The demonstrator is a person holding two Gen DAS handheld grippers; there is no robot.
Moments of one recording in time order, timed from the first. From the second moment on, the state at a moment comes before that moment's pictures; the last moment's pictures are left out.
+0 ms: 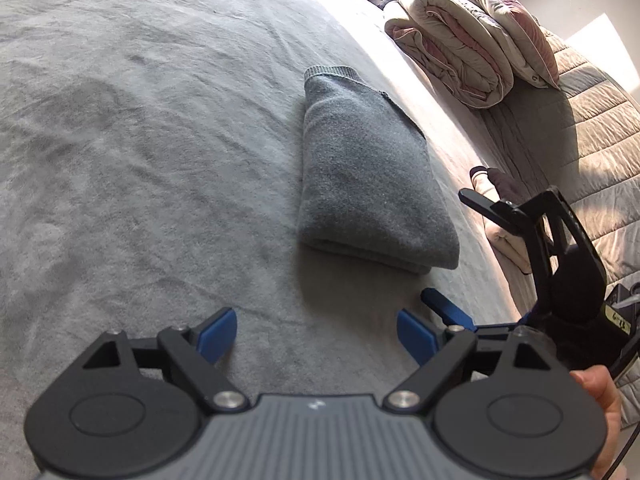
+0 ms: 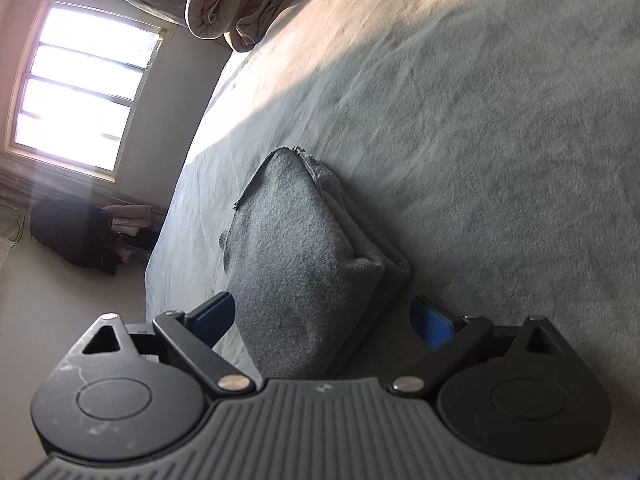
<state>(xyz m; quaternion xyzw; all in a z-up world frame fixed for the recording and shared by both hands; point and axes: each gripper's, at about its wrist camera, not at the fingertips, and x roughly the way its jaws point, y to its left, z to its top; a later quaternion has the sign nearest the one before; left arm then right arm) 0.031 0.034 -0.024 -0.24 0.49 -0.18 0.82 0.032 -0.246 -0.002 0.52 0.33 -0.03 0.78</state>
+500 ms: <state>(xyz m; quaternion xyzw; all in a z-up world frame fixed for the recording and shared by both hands) 0.034 0.055 -0.030 -0.28 0.49 -0.18 0.80 0.068 -0.202 -0.019 0.48 0.27 -0.11 0.83</state>
